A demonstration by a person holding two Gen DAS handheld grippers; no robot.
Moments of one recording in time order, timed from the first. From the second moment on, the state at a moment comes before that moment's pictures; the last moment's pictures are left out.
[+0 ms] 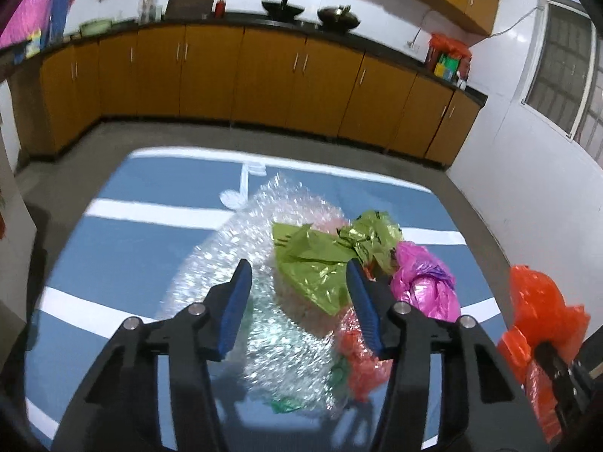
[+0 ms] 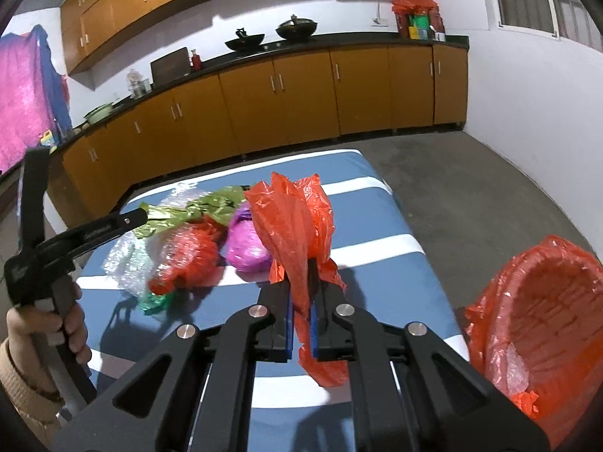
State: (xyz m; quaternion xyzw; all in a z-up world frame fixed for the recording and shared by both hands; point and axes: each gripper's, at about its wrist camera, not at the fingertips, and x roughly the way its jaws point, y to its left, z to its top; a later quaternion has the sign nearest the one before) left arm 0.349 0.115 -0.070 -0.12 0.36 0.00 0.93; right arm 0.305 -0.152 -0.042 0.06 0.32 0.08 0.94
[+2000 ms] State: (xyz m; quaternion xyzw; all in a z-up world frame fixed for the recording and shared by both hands) left arm 0.189 -0.036 0.018 -0.11 0.27 -0.21 0.93; right arm 0.185 -0.300 -0.007 0.11 0.26 -0.07 0.96
